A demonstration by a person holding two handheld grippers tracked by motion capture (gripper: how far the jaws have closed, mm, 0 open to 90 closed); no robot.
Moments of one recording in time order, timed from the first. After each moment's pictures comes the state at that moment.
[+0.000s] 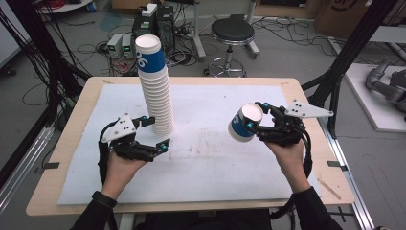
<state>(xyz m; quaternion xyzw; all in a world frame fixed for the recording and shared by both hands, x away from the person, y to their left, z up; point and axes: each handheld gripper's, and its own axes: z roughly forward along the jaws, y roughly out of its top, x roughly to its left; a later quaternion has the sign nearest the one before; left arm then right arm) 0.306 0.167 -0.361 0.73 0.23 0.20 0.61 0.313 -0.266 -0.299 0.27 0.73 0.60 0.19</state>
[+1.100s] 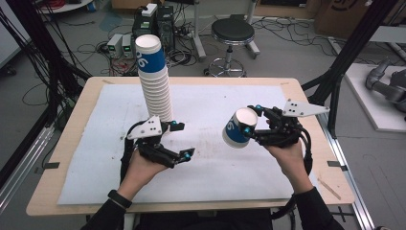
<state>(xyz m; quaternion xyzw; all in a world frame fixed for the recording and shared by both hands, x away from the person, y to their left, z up) 0.308 0.104 -0.353 0.76 0.15 0.09 0.63 0.312 -0.260 -0.293 0.22 0.75 0.61 0.13</state>
